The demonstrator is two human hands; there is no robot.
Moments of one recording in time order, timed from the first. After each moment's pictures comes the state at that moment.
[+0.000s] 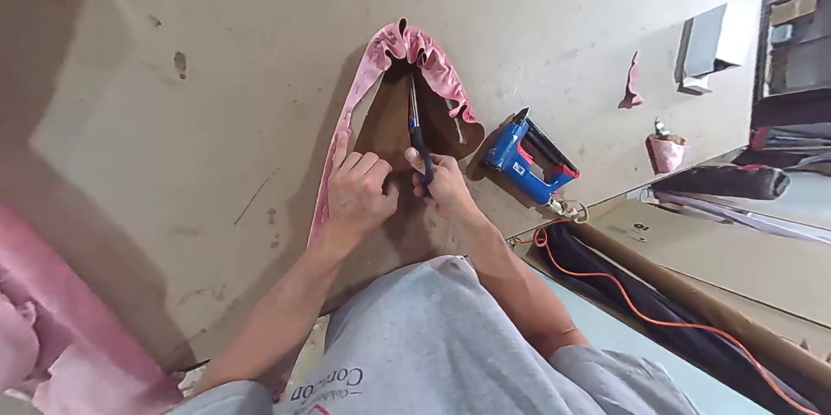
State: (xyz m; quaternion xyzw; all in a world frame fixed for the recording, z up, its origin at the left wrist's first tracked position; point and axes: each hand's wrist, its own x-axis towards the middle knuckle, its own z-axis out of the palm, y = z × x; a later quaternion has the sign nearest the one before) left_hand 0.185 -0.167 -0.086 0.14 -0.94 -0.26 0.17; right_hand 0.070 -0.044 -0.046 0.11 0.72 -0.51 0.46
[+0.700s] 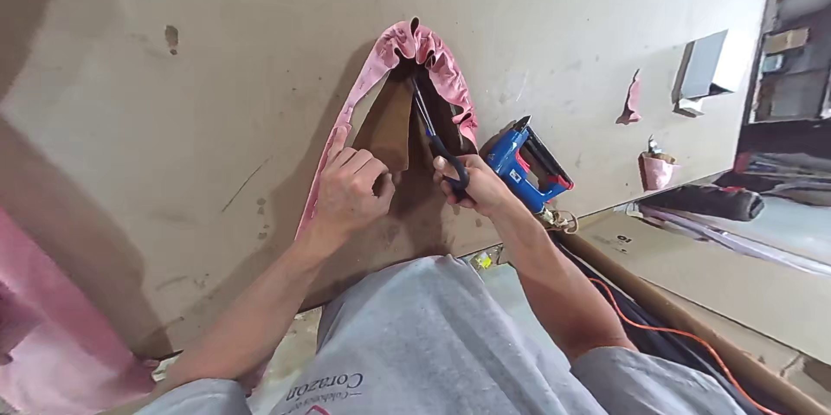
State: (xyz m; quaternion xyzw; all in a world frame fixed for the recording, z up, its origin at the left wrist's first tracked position) left_hand 0.191 -0.169 -0.081 0.14 -0.92 -0.31 0.19; right_hand 0.018 0.001 -0.024 0.03 0.70 -0.41 0.59
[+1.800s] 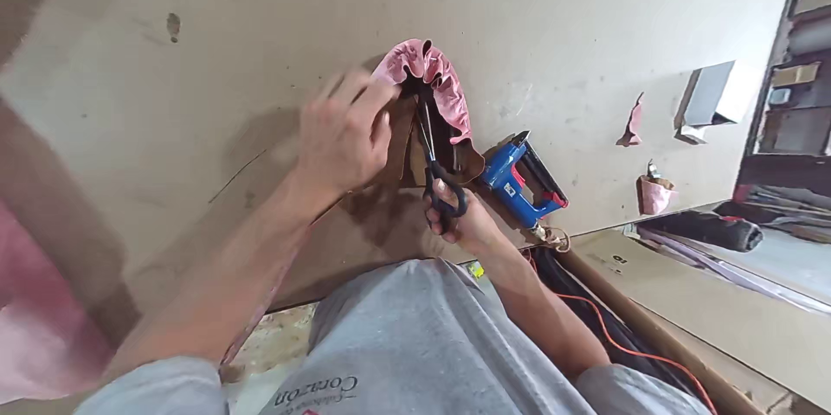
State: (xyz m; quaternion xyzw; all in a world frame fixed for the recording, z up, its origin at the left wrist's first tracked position) left_hand 0.127 -0.215 -0.028 0.13 -0.94 -0.30 0.11; right_hand 0.046 0.018 -0.014 0.10 0.62 -0.48 0.62
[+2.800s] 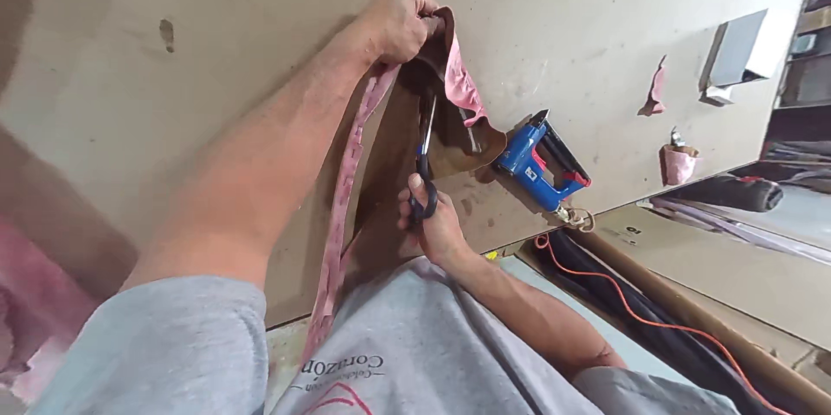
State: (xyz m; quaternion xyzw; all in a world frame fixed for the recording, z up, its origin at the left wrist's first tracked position) left_hand -0.020 -0.285 -0.089 0.07 -0.84 -0.53 -0.10; right_hand 0.127 -0.043 -0.026 0.20 0.62 -0.57 0.49
